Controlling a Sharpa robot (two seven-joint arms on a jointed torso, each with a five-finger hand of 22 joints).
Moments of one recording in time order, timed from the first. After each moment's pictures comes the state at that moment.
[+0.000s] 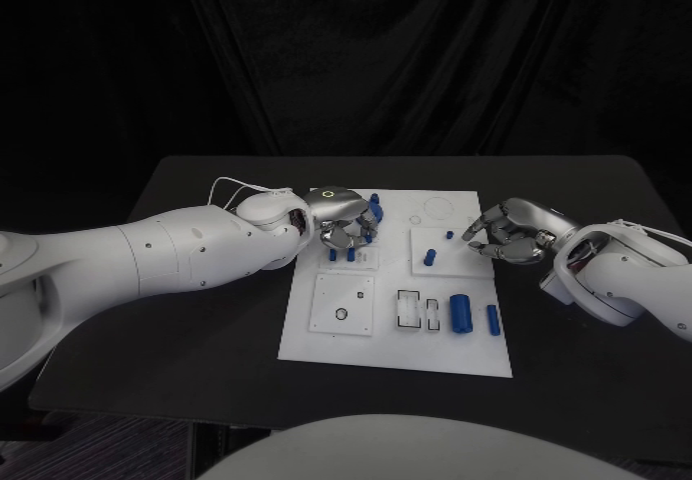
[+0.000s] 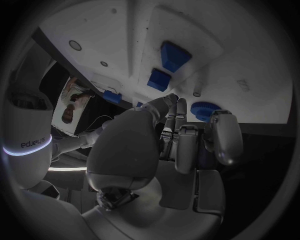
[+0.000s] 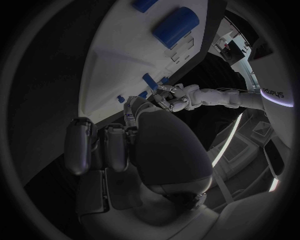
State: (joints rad) left arm 1.23 -0.59 -0.21 1.19 -1.51 -0.33 0.25; left_hand 1.41 -0.05 0.46 -0.03 0.17 1.03 0.11 0.10 0.48 0.97 0.06 0.40 0.41 1.47 -0.02 1.49 1.31 0.07 1.47 0.07 1.19 1.31; right arm 1.26 -0.95 -0.25 1.53 -1.16 -0.37 0.04; right_hand 1.55 -0.07 0.24 0.23 0.42 0.92 0.11 0.26 0.17 1.47 0.02 1.49 1.31 1.47 -0.05 1.46 1.31 0.04 1.47 0.06 1.38 1.31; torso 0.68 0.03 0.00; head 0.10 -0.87
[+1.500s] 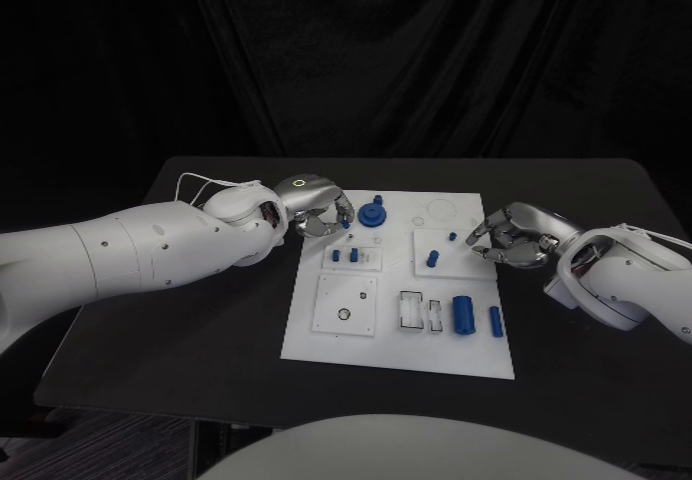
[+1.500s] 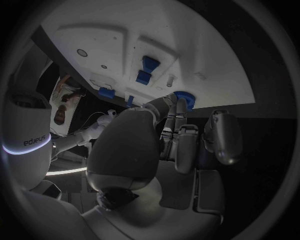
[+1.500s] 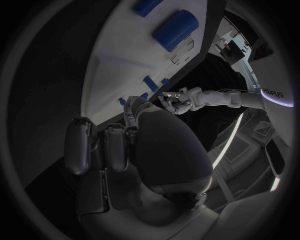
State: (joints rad) left arm 1.25 -0.69 -0.21 1.25 -1.52 -0.38 0.21; left_hand 1.42 -0.05 0.45 -0.03 0.17 1.03 0.12 0.09 0.48 0.98 0.05 0.39 0.40 1.47 -0.02 1.49 1.31 0.07 1.47 0.07 1.18 1.31; right arm 1.25 -0.97 -0.25 1.53 -1.16 -0.37 0.04; right_hand 1.55 -0.07 0.24 0.23 0.42 0.92 0.11 0.26 0.17 1.47 0.02 1.49 1.31 1.47 -0.05 1.46 1.31 0.04 1.47 0.06 1.37 1.31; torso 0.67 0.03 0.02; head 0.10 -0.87
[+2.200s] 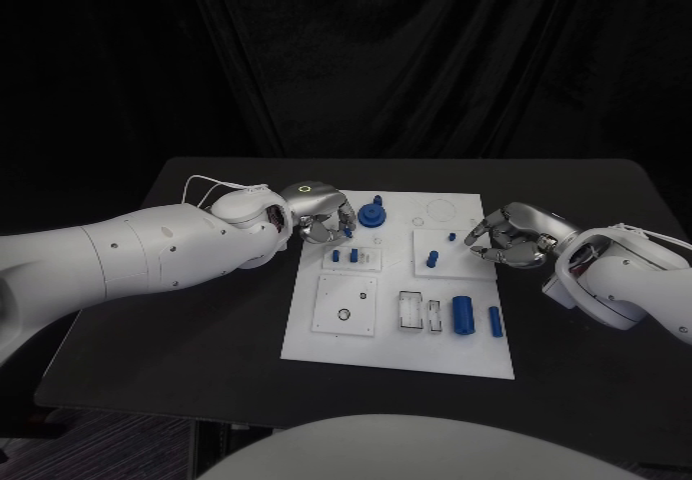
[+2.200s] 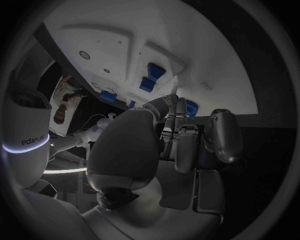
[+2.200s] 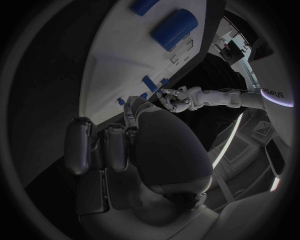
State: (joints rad) left arm 1.24 -0.67 -0.21 1.23 -1.52 -0.32 0.20; left_hand 1.41 -0.05 0.45 -0.03 0.17 1.04 0.12 0.10 0.48 0.99 0.06 0.39 0.40 1.47 -0.02 1.49 1.31 0.07 1.46 0.08 1.17 1.31; right arm 1.25 -0.96 -0.25 1.53 -1.16 -0.36 0.04; right_hand 1.55 -0.07 0.24 0.23 0.42 0.92 0.11 0.26 0.17 1.47 0.02 1.49 1.31 1.47 -0.05 1.46 1.31 0.04 1.47 0.06 1.37 1.31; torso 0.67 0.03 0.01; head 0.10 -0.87
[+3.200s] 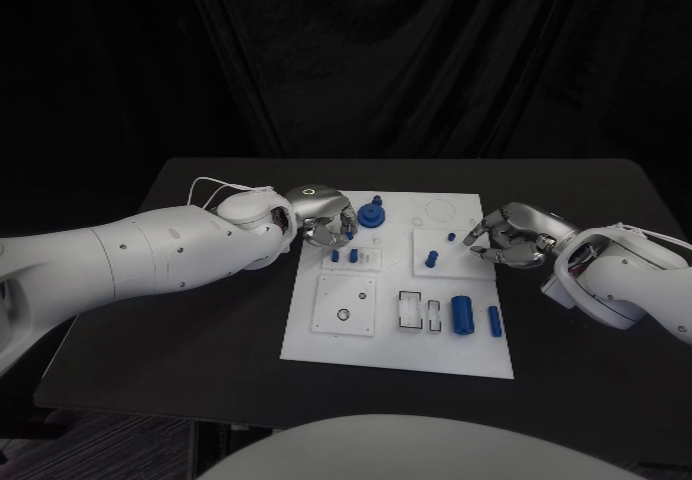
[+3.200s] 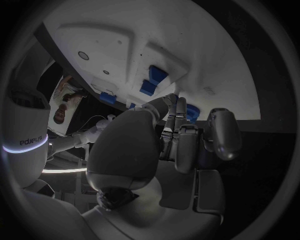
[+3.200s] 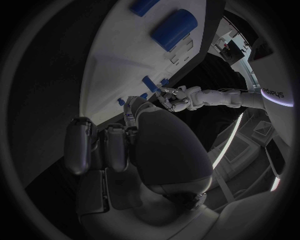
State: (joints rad) left arm 1.23 -0.64 -0.21 1.21 -1.52 -0.30 0.20; left_hand 1.41 -0.05 0.45 -0.03 0.17 1.04 0.12 0.10 0.48 1.00 0.06 0.39 0.41 1.47 -0.02 1.48 1.29 0.08 1.46 0.08 1.15 1.31; right arm 1.25 -0.96 -0.25 1.53 -1.16 -0.36 0.03; right_hand 1.55 -0.07 0.25 0.23 0.42 0.92 0.11 0.26 0.17 1.47 0.02 1.49 1.31 1.47 -0.05 1.46 1.31 0.04 1.47 0.06 1.37 1.31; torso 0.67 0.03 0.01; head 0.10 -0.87
